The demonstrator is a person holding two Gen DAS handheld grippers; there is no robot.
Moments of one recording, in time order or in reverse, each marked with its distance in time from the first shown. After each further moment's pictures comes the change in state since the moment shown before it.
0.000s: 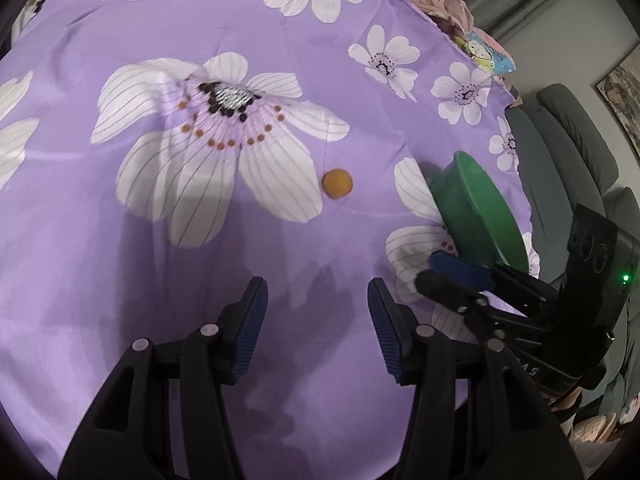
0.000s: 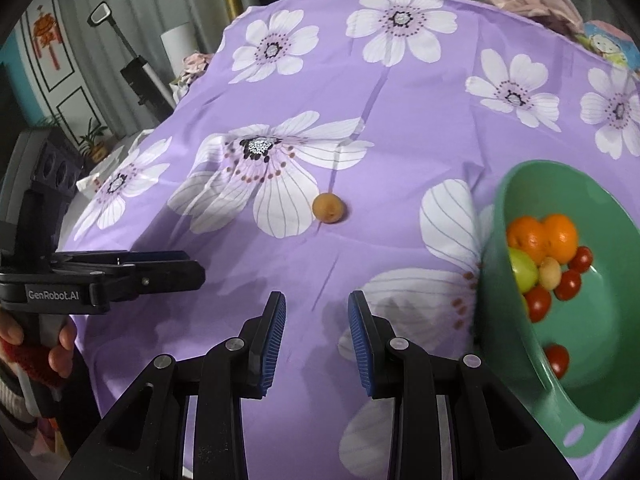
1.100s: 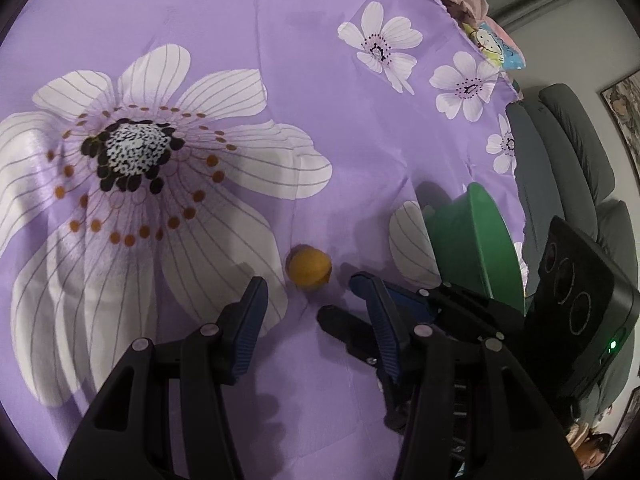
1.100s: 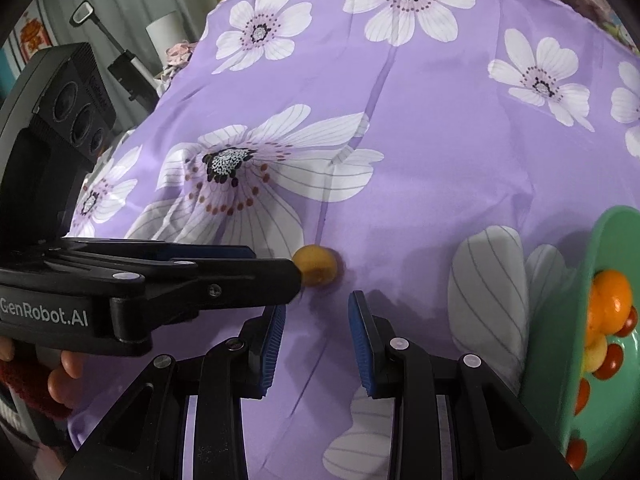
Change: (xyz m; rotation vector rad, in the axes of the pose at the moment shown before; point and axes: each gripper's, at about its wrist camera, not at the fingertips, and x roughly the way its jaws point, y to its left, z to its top) left arm 0.069 -0.001 0.078 -0.045 0.125 -0.080; right arm 0.062 -0.019 0.047 0.016 0.075 0.028
